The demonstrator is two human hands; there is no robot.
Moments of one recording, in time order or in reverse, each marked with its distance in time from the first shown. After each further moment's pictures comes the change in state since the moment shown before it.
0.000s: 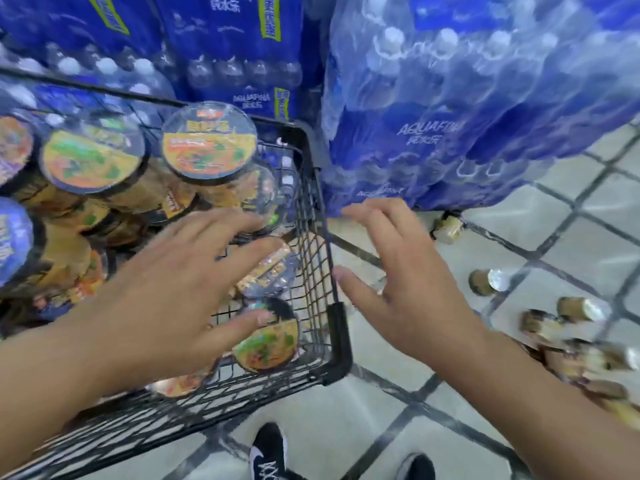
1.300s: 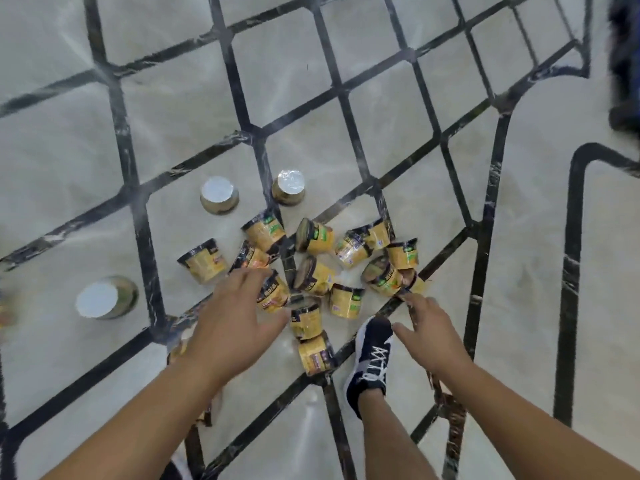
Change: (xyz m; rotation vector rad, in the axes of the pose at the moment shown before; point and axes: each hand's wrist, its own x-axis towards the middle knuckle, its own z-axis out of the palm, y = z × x) left_hand 0.522 0.858 0.400 -0.268 -0.628 0.427; right_hand -0.754 0.678 -0.148 0.310 0.112 1.861
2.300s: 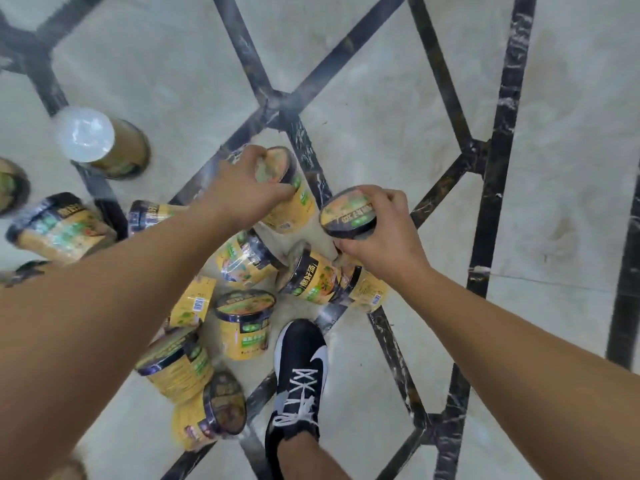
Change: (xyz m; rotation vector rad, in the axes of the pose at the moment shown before) left_hand 0.413 0.158 0.300 -0.043 -0.131 -0.195; right_hand 0.374 0.183 0.023 0.419 0.135 -0.198
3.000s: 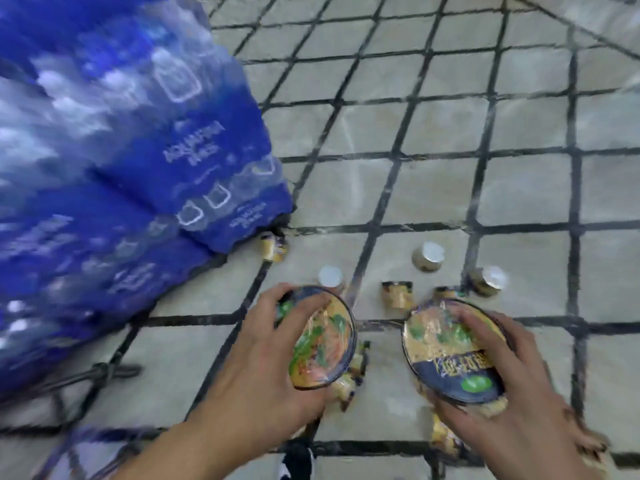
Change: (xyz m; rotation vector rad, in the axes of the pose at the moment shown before) left_hand -0.770 -0.335 -0.352 -0.161 0.664 0.008; right_hand -0.541 -0.521 0.057 -0.015 -0.192 -0.947
